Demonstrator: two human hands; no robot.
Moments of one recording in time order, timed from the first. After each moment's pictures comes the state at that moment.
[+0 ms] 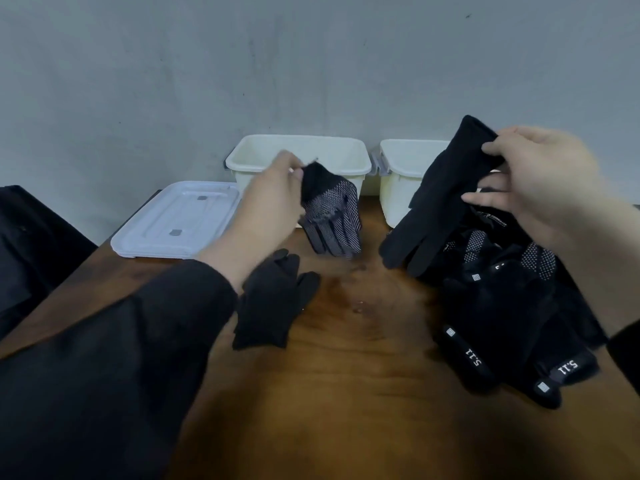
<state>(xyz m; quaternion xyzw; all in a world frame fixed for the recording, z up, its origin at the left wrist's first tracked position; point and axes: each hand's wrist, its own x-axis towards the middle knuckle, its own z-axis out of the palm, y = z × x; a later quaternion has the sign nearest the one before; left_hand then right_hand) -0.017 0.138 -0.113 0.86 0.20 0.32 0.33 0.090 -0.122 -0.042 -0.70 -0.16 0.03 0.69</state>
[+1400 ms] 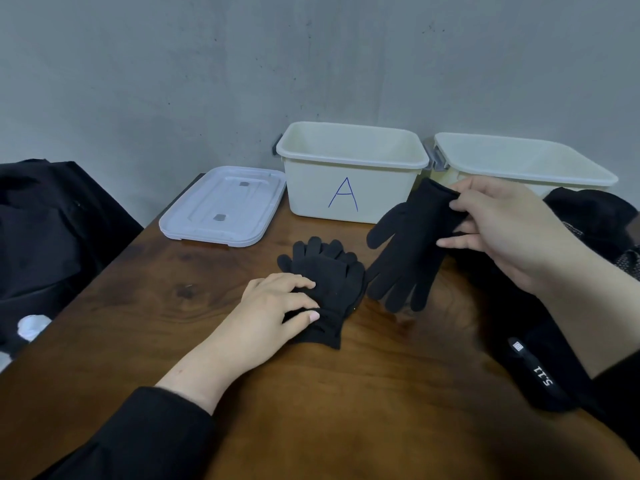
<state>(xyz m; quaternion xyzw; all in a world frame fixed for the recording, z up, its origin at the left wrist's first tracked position) -0.144 0.166 -0.234 0.96 0.09 0.15 0.23 0.062 -0.048 -0.101 -0.75 -0.22 0.15 0.60</state>
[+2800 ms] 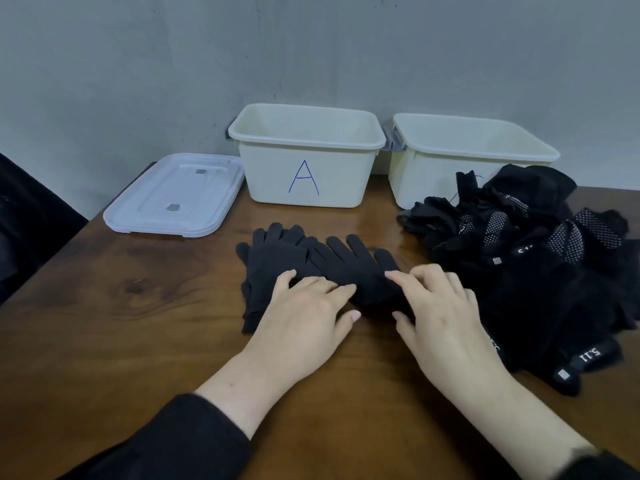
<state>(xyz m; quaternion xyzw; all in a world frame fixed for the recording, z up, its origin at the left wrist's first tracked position) -0.097 0.070 -0.228 0.99 0.08 0.12 0.09 0.000 -0.112 -0.219 -0.90 -0.38 -0.15 0.15</state>
